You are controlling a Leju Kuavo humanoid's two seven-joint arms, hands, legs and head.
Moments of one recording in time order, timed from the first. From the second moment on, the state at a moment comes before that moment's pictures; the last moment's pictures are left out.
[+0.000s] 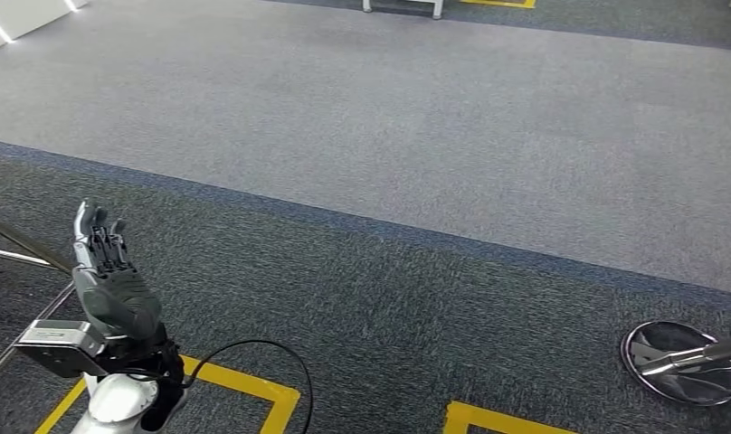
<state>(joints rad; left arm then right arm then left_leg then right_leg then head) 0.06 -0.07 -0.21 -1.77 -0.20 0.58 -0.49 -0.05 0.17 -1.20 -0.24 1.25 -0.07 -0.01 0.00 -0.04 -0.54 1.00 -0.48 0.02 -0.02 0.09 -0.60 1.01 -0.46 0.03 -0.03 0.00</state>
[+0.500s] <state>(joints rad) 0.06 -0.07 -0.22 -1.76 -0.20 0.57 -0.49 -0.05 0.17 -1.20 -0.24 1.26 -0.07 -0.01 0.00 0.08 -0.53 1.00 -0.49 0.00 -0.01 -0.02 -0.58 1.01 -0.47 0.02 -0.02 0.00</state>
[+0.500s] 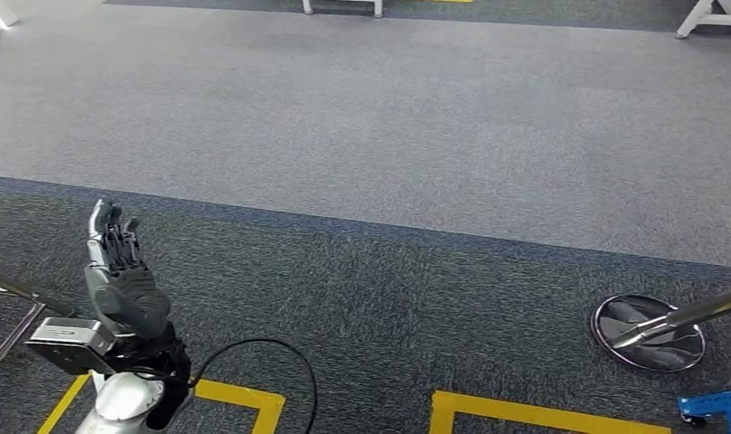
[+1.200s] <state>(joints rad) 0.05 -0.07 -0.22 -1.75 -0.19 0.57 -0.48 -0.05 0.18 -1.20 -0.24 1.26 -0.07 -0.01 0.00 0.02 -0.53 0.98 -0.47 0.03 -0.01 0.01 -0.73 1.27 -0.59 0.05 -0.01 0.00</state>
